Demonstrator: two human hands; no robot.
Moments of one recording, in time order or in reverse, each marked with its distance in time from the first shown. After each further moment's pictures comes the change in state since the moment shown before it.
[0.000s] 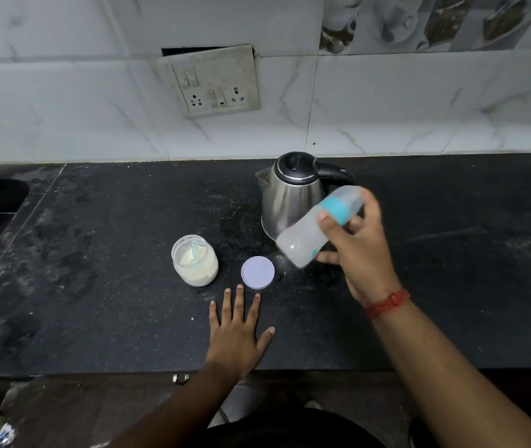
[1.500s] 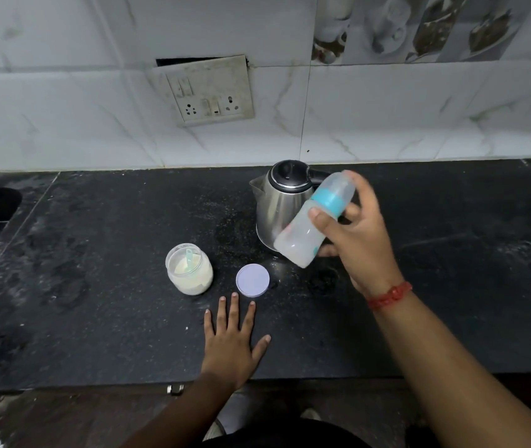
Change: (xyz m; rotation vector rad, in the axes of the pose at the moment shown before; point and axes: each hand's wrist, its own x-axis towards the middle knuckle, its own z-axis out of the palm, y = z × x) left_hand 0.001 0.001 0.000 0.011 0.002 -0.006; right_hand 0.009 -0.025 -0.001 -0.015 -0.056 -0.080
